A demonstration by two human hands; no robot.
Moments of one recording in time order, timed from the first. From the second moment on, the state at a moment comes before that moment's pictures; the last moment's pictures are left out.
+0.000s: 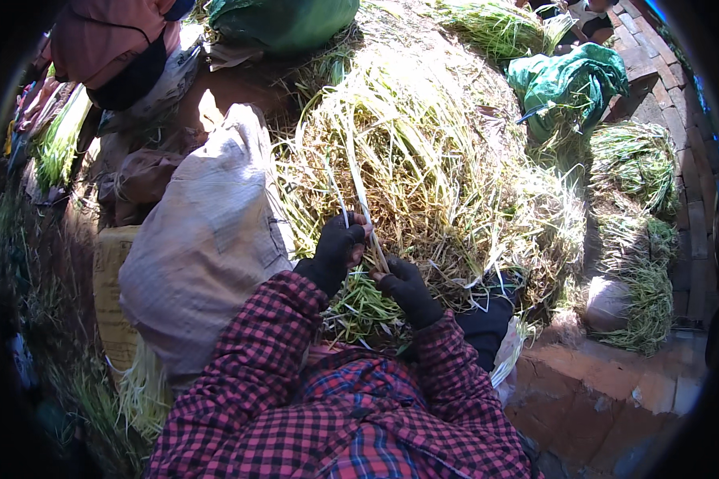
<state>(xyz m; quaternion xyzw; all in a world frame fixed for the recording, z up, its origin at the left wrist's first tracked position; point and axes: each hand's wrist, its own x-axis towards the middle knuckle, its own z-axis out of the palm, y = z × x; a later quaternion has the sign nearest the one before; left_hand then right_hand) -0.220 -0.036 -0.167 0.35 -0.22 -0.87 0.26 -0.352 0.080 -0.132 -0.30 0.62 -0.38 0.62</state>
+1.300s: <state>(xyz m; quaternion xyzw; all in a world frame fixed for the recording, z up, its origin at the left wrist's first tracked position) -0.194 -0.078 -0.135 0.44 -0.24 -0.72 0.48 -0.363 0.153 -0.162 -0.39 0.72 -0.26 0.51</state>
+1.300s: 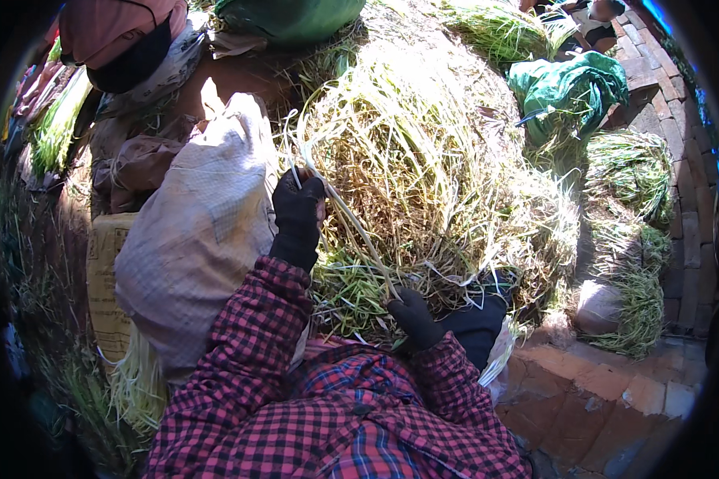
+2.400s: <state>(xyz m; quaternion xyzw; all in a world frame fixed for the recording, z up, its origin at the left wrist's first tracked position) -0.186 -0.080 -0.180 0.47 -0.24 -0.77 0.36 -0.339 0.077 -0.143 -0.54 0.64 -0.25 0.48</state>
